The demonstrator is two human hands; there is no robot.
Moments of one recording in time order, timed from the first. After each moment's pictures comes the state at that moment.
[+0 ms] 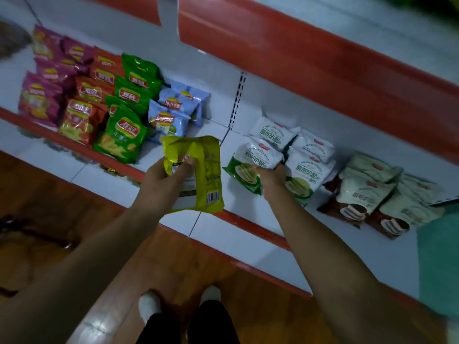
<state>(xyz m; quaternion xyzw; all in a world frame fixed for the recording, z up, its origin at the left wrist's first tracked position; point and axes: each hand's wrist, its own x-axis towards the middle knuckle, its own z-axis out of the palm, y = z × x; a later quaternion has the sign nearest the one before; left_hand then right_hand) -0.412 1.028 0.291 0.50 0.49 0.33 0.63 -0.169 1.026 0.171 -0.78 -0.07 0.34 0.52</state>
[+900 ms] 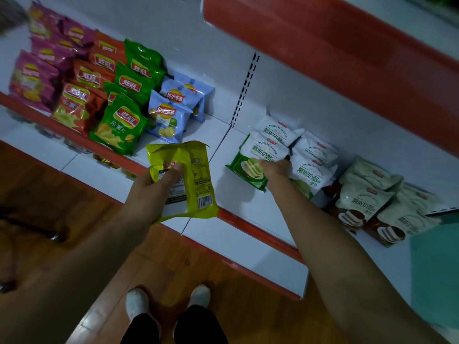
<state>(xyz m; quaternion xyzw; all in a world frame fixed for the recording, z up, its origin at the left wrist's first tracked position) -0.430 1.021 0.270 0.40 0.55 0.33 0.66 -0.161 1.042 0.189 -0.85 -0.09 0.30 0.42</state>
